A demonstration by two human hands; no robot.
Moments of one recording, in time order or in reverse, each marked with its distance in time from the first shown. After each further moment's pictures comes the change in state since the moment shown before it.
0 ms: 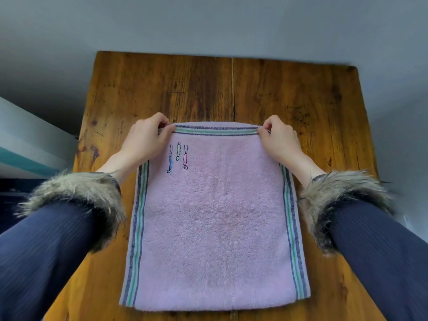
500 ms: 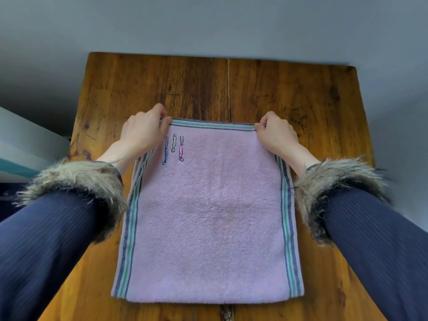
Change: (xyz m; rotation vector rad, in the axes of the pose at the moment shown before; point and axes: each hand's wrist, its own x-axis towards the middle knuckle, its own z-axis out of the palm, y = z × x) left_hand 0.027 0.009 -0.001 0.245 -0.052 -0.067; right_hand 0.023 -0.003 -0.005 -0.059 -0.050 0.043
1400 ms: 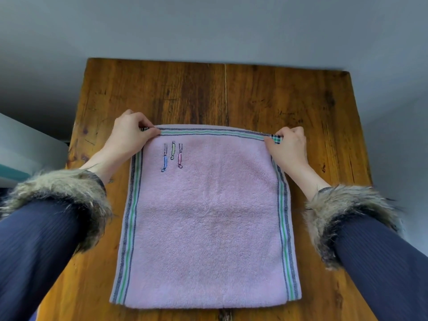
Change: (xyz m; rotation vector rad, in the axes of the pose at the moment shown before) left_hand -0.006 -0.016 -0.014 -0.283 0.029 -0.120; right_hand -0.016 0.034 0.005 0.125 0.210 0.076
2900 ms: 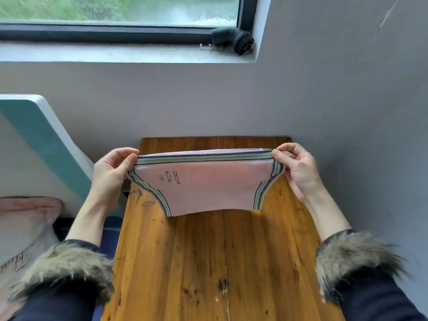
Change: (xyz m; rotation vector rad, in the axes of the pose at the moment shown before) left_hand -0.176 0.083 -0.204 -0.899 0.226 0.051; right_hand -0.170 -0.088 -0.233 1.112 -0.058 -0.097
